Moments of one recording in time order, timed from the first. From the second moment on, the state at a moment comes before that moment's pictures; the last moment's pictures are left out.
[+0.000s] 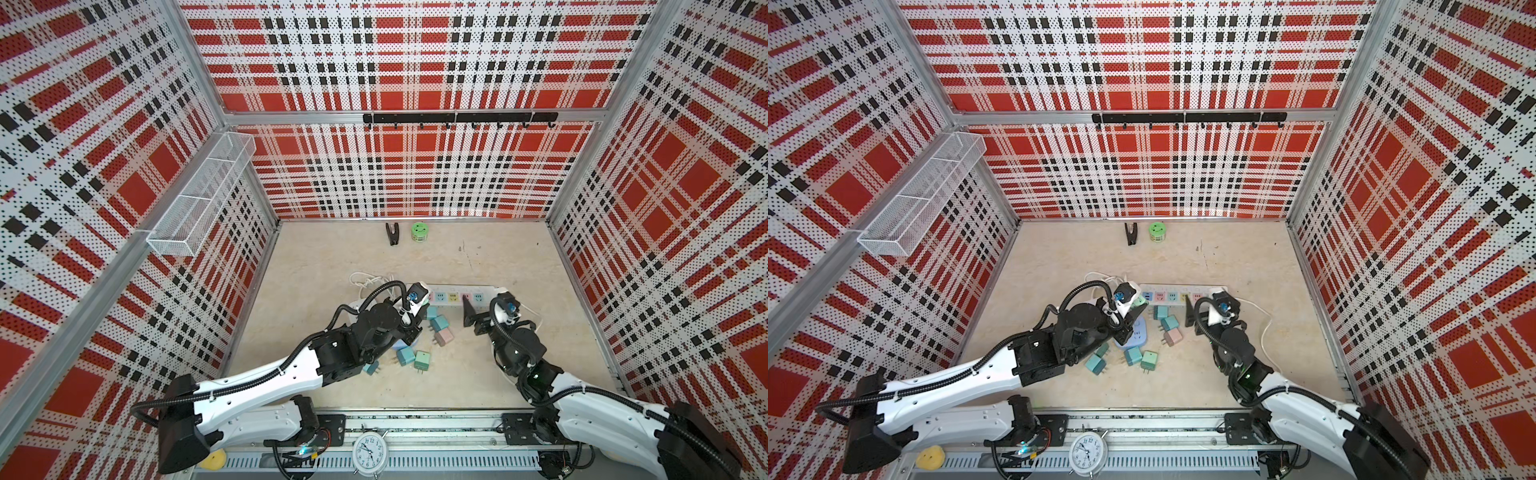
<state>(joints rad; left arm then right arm) -1.09 1.07 0.82 -0.07 -0.34 0.11 0.68 0.88 0.20 0.65 0.53 0.09</state>
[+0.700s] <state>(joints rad) -0.94 1.39 0.94 -0.04 0.16 0.46 0.03 1.15 0.33 0.45 0.11 0.40</state>
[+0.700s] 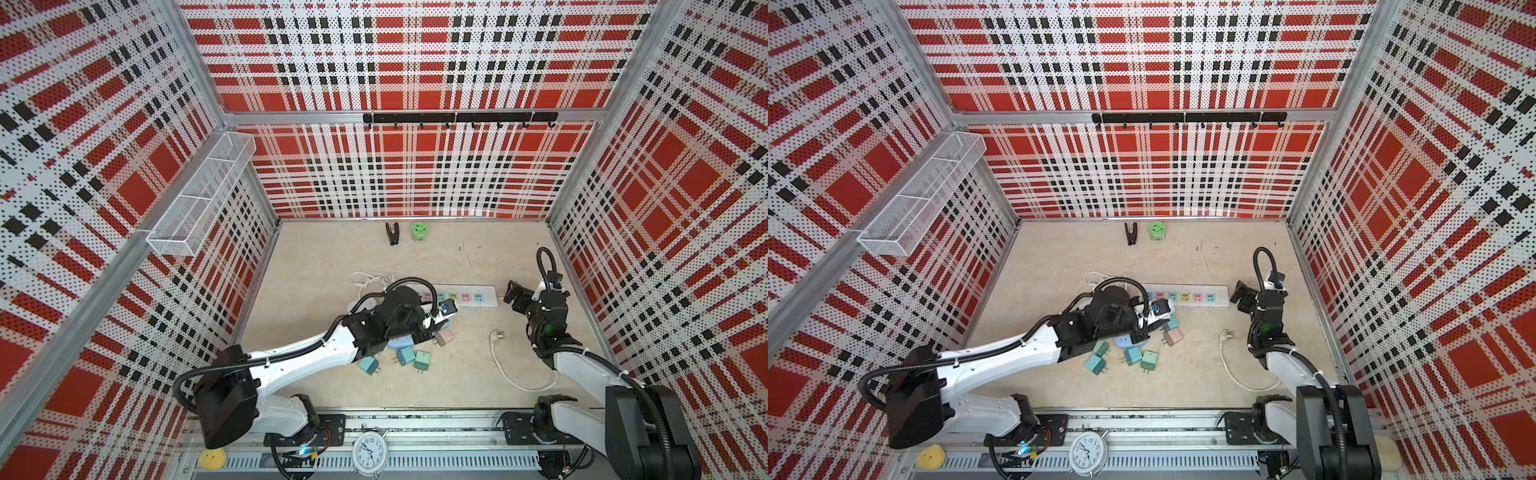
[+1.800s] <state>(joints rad) -0.81 2.29 1.92 -0.44 0.54 0.63 -0.11 1.16 0.29 0.48 0.00 0.57</state>
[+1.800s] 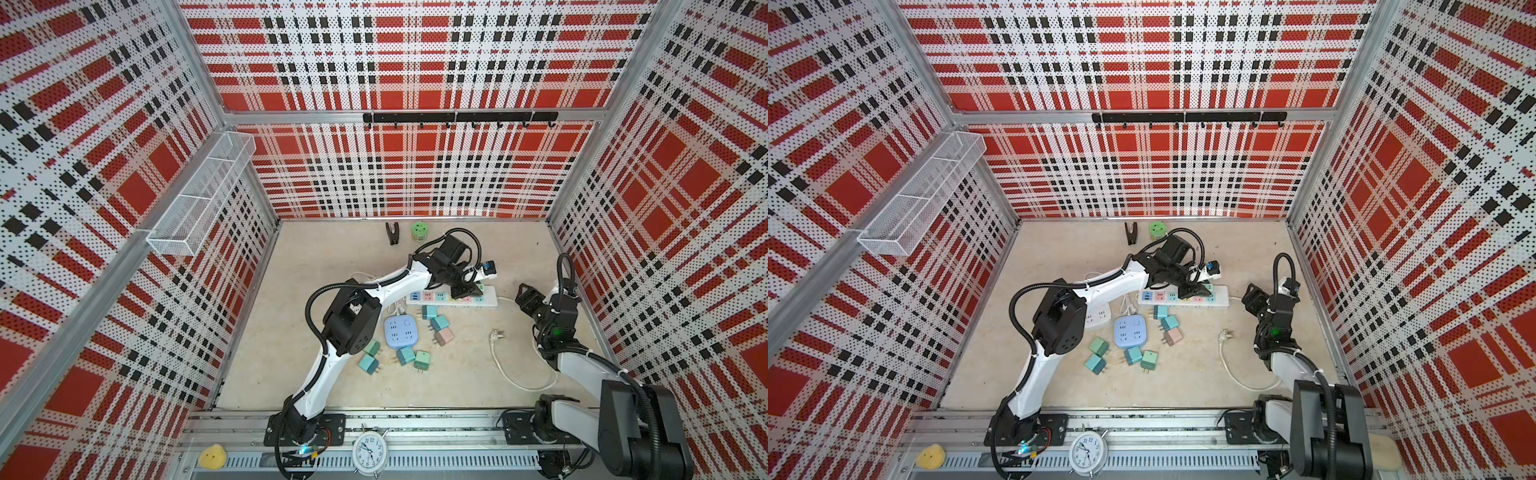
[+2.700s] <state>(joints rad) -0.81 2.41 2.03 -0.42 0.54 0.57 -0.11 1.16 0.28 0.50 -0.02 0.58</state>
